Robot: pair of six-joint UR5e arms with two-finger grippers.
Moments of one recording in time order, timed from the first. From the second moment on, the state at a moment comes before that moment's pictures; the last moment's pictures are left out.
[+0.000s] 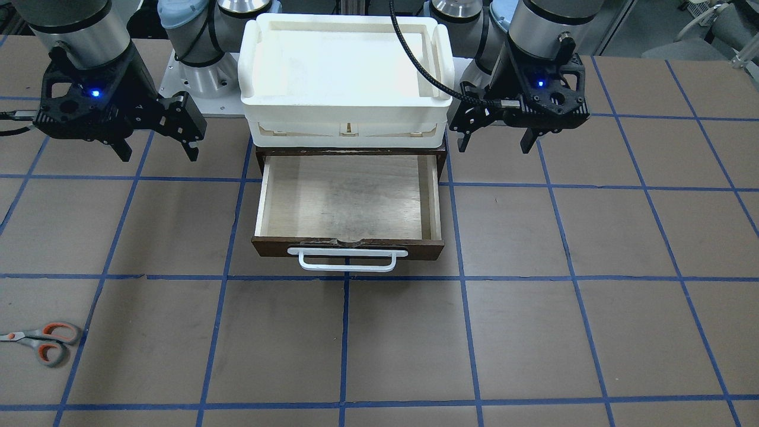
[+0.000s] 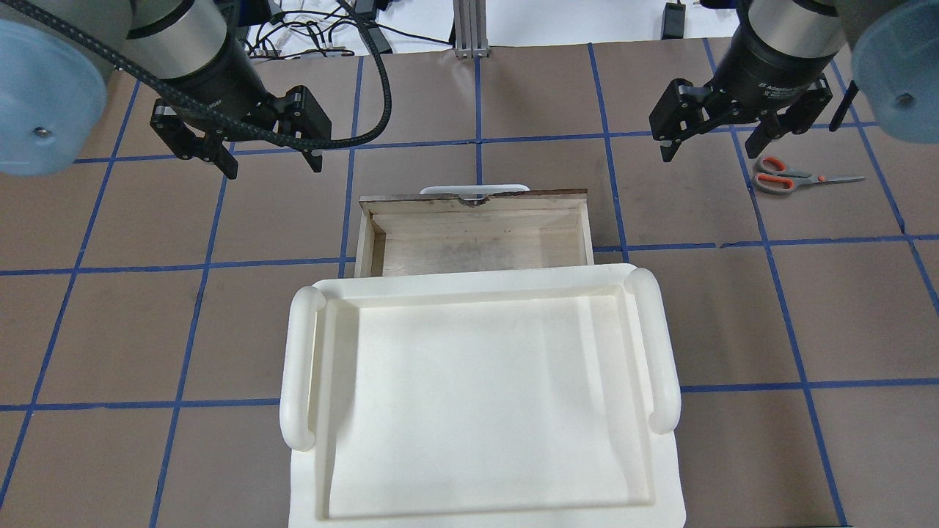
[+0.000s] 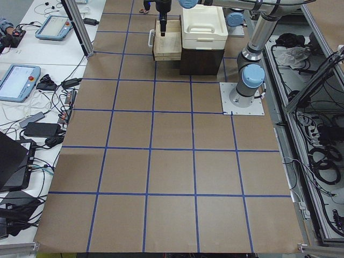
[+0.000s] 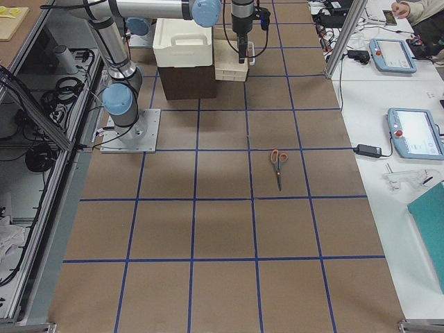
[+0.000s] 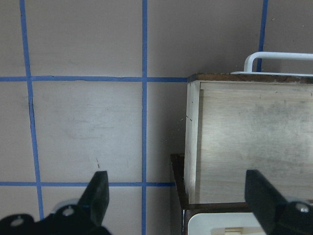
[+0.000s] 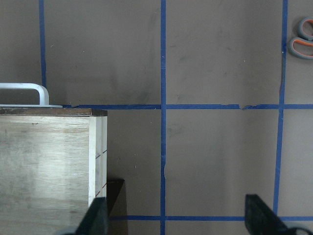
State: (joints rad) left arm -1.64 -1.57 -1.53 -1.57 1.56 -0.09; right arm 1.53 -1.59 1.59 -1.63 -1.54 -0.05
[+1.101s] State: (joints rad) left arm -1.64 -1.57 -1.53 -1.57 1.55 -0.09; right arm 1.52 -1.58 1.59 -1.64 -1.53 -0.13
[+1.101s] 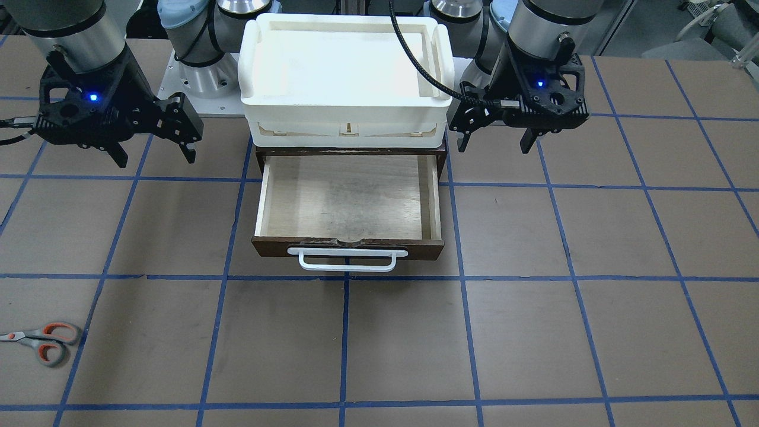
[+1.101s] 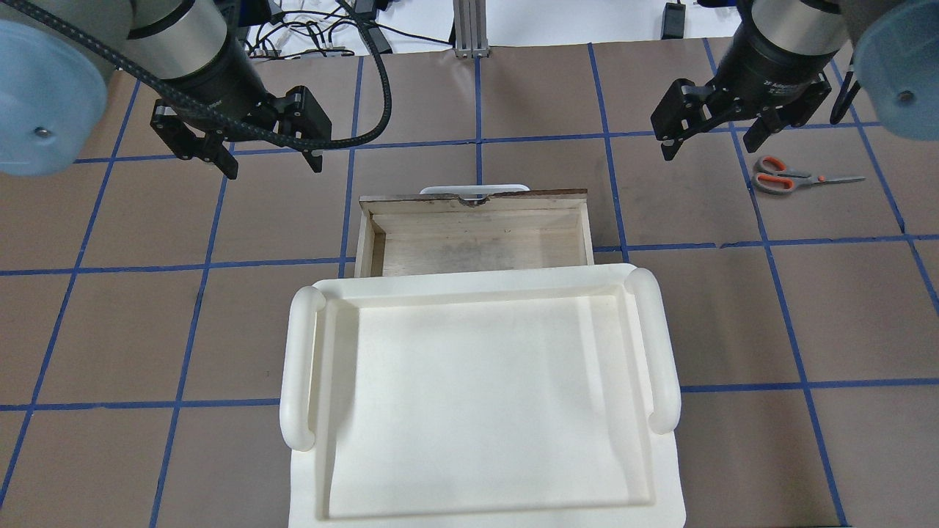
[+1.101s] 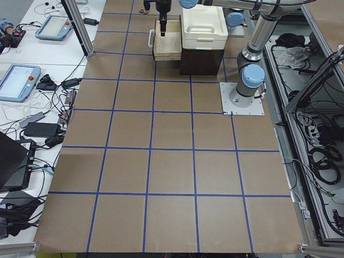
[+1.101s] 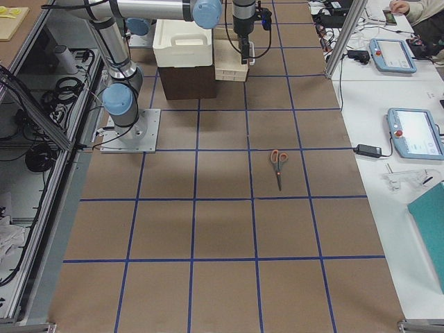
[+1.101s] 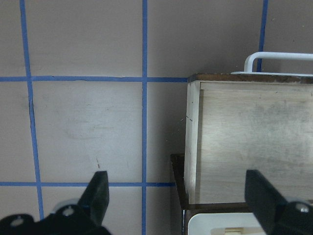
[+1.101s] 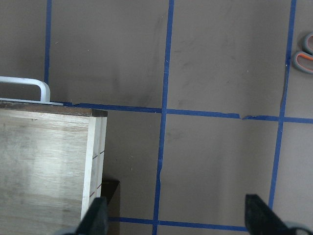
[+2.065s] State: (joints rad) left arm -1.64 -1.57 -1.53 -1.56 1.55 -0.09; right arm 1.30 -1.50 1.58 -1.69 -1.53 -0.77
